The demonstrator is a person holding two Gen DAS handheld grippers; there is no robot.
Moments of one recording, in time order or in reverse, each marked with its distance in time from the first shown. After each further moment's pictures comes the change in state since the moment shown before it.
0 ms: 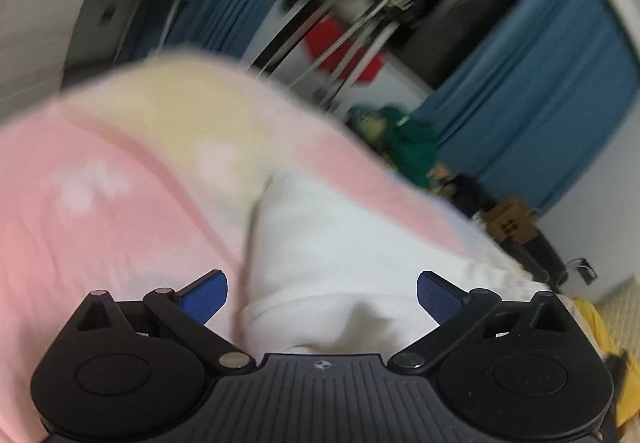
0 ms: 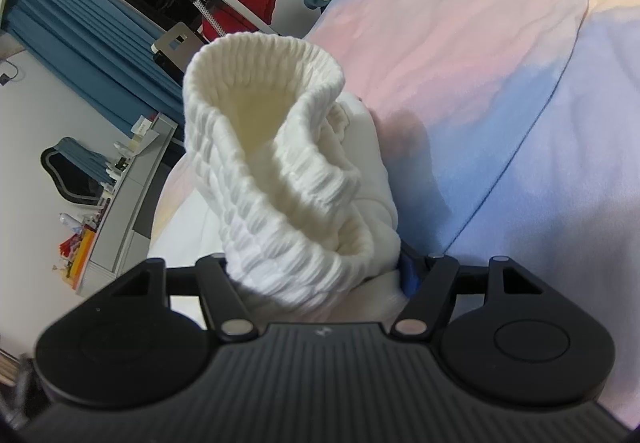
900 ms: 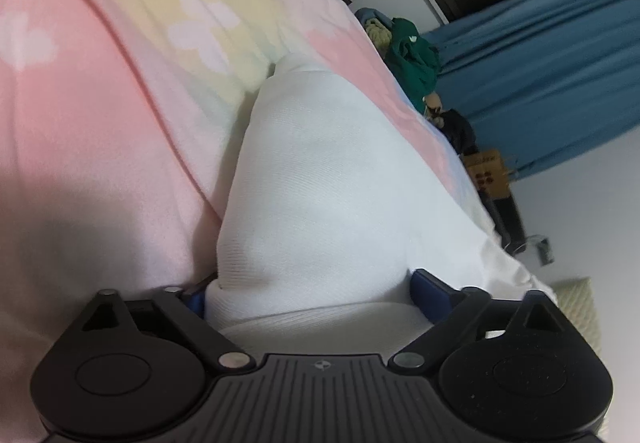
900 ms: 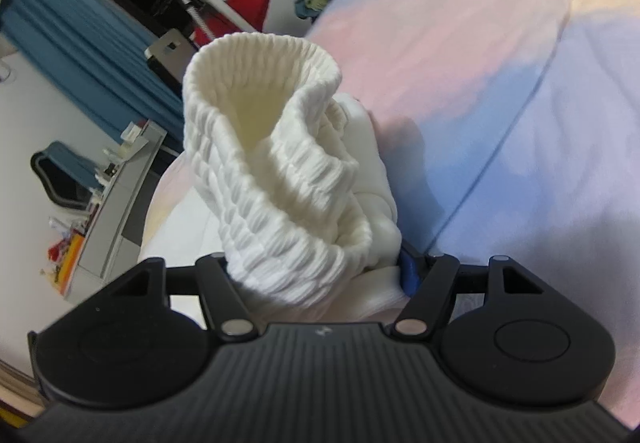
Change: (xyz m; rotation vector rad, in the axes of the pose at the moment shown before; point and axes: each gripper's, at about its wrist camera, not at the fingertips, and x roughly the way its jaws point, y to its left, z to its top) left arm 0.096 0.028 0.015 -0.133 0.293 -0.135; right arm 0.000 0.016 -0.009 0.003 -0.047 -0.043
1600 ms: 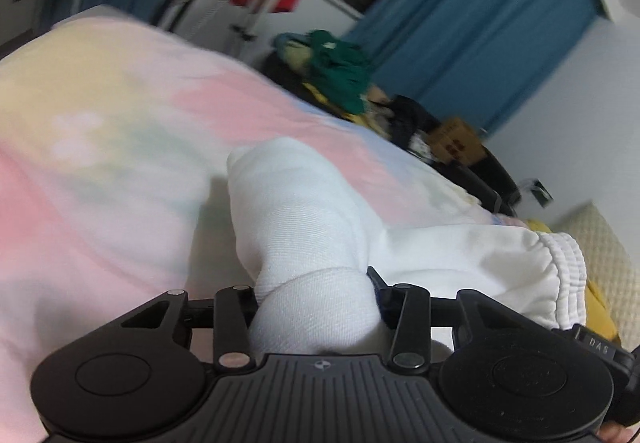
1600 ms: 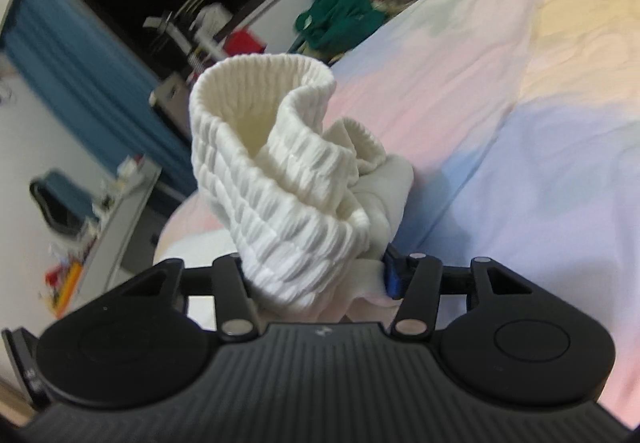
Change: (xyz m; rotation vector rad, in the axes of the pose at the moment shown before) left arm -0.031 -0.162 -0.049 0.330 -0.069 -0.014; right arm -0.109 0.006 0.028 0.004 -0.142 -0.054
